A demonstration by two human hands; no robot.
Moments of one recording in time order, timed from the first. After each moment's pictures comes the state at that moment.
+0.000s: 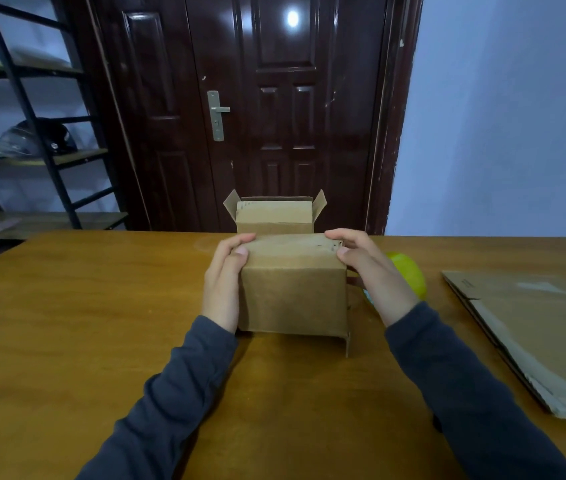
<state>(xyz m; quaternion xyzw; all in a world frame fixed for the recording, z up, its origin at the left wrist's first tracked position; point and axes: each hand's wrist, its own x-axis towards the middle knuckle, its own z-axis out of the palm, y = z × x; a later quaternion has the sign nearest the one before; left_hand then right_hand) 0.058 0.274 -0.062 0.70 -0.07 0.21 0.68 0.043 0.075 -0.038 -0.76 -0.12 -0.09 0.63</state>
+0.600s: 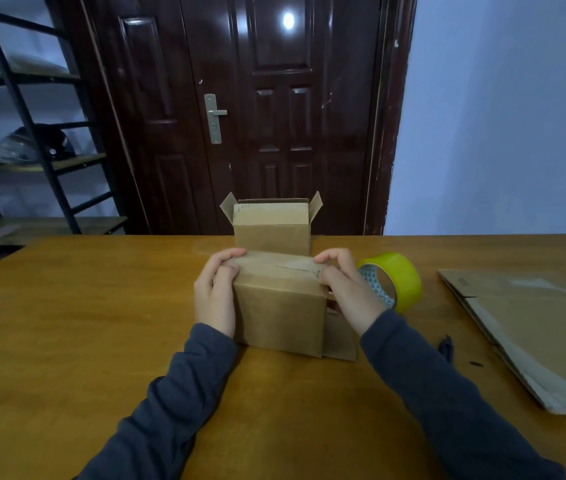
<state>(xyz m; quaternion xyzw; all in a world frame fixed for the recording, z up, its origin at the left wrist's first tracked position) 0.066 0.279 -0.080 0.70 -0.03 0.27 0.66 0.044 0.095 -0.053 -0.79 -0.07 -0.03 0.60</state>
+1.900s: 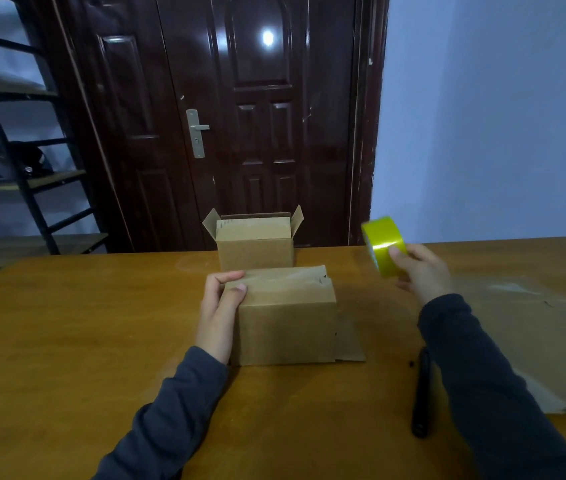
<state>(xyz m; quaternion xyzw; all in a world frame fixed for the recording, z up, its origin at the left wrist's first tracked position) 0.058 0.264 -0.081 0.71 -0.07 0.16 0.68 0.076 -0.018 -0.056 -0.72 0.09 -0.20 0.65</state>
